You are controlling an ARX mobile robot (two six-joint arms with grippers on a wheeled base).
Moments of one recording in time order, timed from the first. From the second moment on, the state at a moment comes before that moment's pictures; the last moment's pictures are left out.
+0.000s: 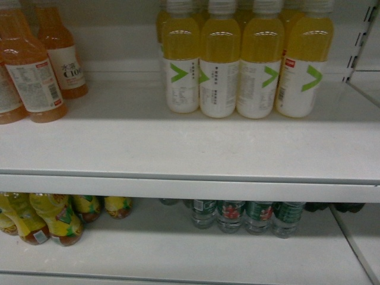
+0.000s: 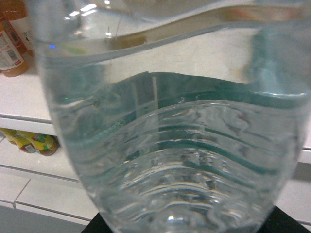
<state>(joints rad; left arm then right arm) 0.00 0.01 0.01 0.00 0.00 0.00 0.11 0.40 0.41 -0.28 -0.13 0.05</state>
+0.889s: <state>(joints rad) 0.00 0.01 0.01 0.00 0.00 0.00 0.11 0.40 0.41 -0.28 -0.13 0.05</state>
